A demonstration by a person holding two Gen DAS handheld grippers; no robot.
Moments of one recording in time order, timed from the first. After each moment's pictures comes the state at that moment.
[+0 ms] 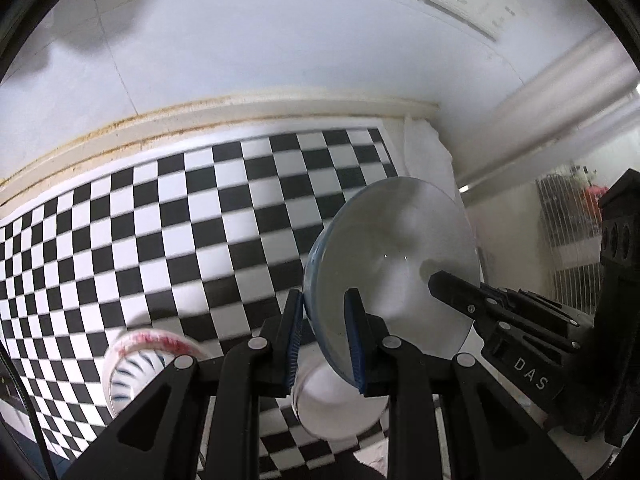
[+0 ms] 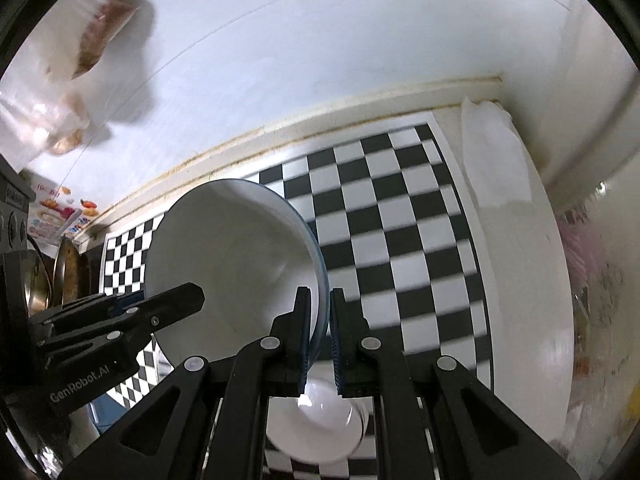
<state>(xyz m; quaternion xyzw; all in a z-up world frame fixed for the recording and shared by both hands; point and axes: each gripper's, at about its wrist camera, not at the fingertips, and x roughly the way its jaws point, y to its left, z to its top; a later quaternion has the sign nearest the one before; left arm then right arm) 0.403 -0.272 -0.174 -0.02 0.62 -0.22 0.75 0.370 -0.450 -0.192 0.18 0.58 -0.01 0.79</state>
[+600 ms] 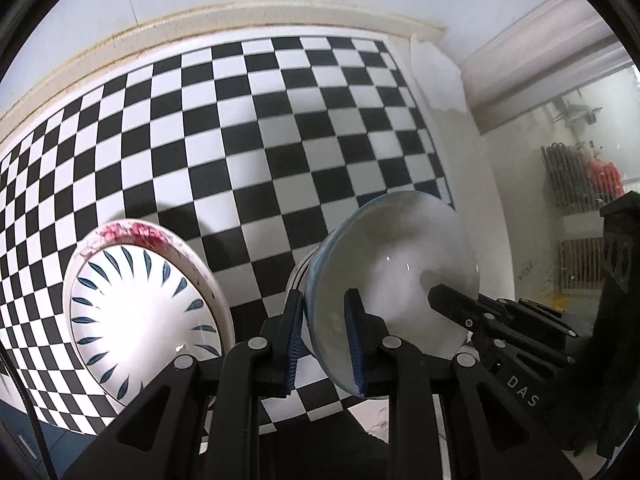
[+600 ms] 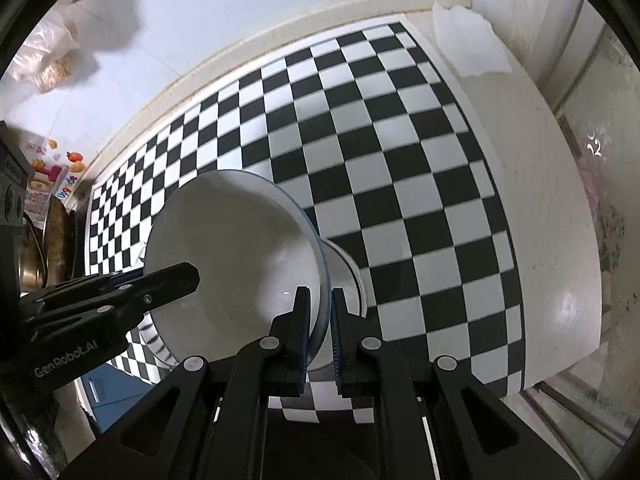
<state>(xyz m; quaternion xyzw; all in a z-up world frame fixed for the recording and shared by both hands) 0.320 -0.264 -0.234 -0.01 0.67 -0.21 0.71 0.261 -0.427 -0.259 0.20 0.64 -0.01 0.75</state>
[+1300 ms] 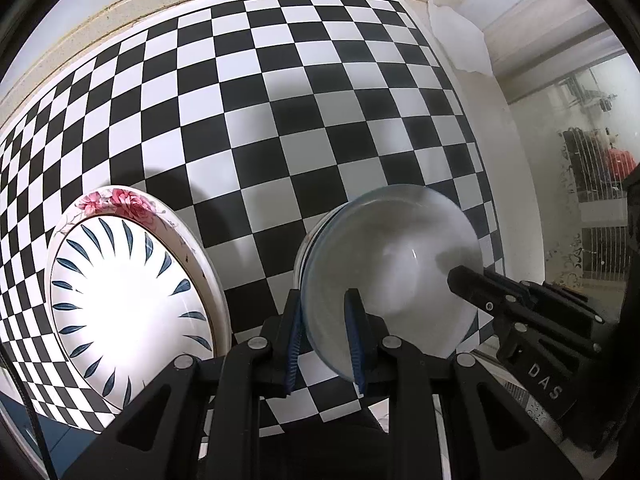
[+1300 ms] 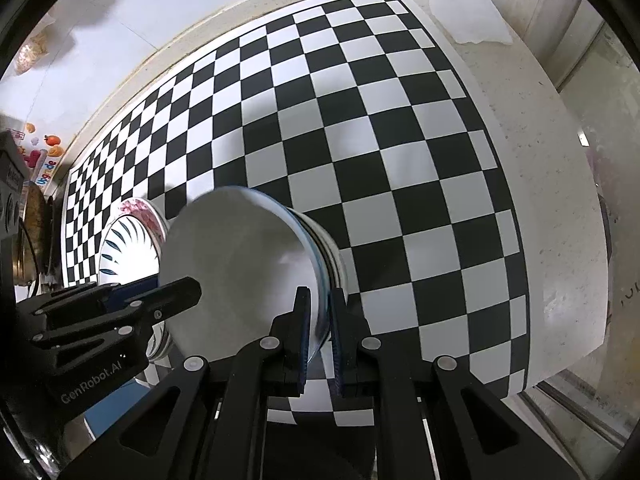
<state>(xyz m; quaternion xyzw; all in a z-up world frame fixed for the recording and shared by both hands) 0.308 -0.271 -0.278 0.02 0.69 -0.19 0.69 0.263 -0.427 -0.300 0.17 0.66 -0.02 0.73</state>
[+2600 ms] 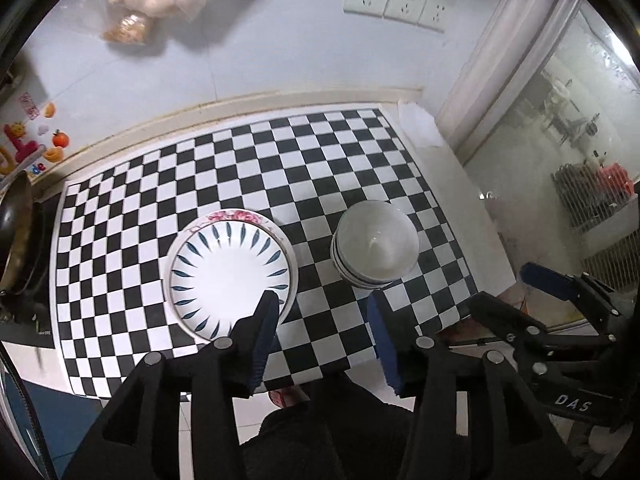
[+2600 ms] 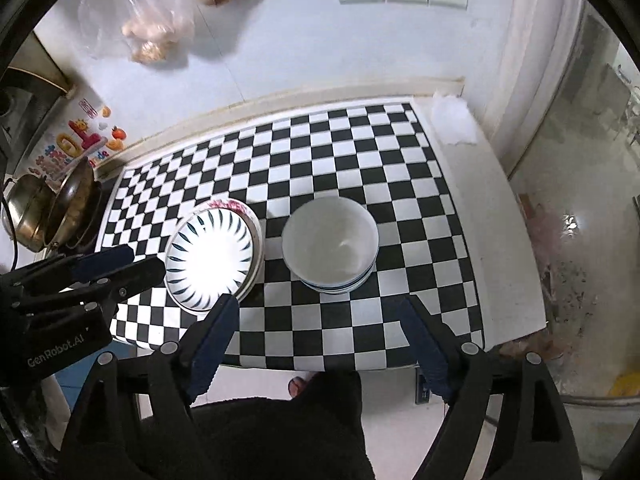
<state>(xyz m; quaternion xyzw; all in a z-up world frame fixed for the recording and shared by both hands) 0.179 -0.177 -0.109 0.03 0.54 -0.18 0.82 0.131 -0.348 -0.120 0.09 0.54 -0.02 0.84</state>
